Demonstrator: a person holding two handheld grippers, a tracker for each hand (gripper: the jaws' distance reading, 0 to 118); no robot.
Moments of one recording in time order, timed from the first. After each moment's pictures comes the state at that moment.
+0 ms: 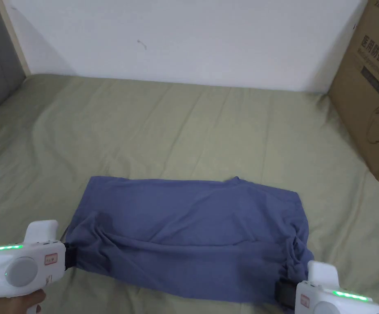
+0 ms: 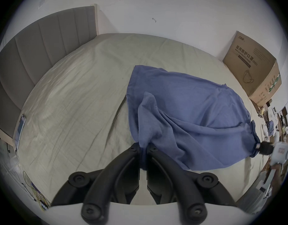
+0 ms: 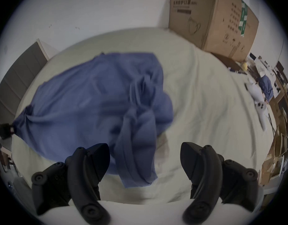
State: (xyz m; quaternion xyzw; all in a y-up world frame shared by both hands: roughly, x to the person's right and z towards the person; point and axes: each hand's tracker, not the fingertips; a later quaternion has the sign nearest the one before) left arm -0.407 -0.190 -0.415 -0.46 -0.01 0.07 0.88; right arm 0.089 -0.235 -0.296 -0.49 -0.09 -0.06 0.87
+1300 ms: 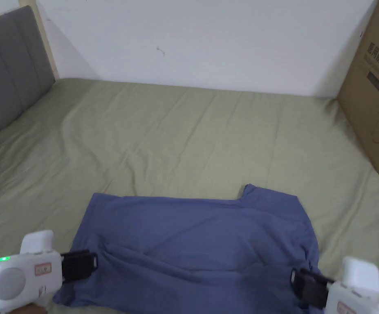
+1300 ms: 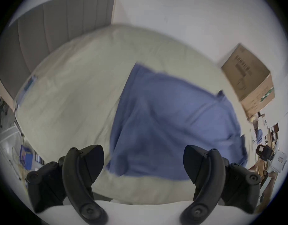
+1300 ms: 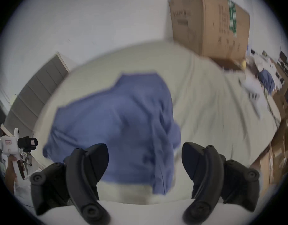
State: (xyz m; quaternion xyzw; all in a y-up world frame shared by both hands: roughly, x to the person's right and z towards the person) left arm -0.426 -0.144 -0.304 -0.43 -0.01 0.15 0.89; right arm 0.083 -0.117 -0.188 -0.35 -0.03 -0.10 0.93
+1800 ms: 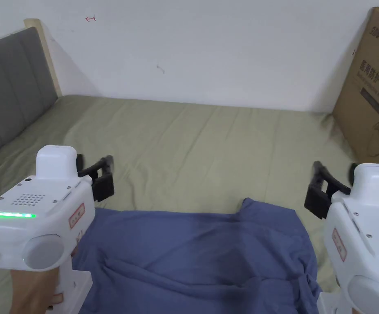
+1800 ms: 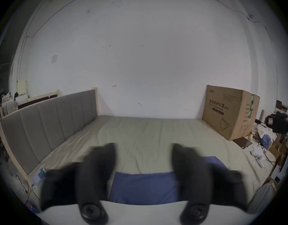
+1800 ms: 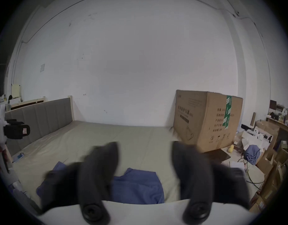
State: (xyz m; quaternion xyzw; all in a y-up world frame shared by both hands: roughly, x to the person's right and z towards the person) left arm -0.342 0.020 -0.307 -0.11 -0.04 0.02 0.99; right arm 0.030 0.015 -0.208 -0.06 -0.07 0.03 0.99
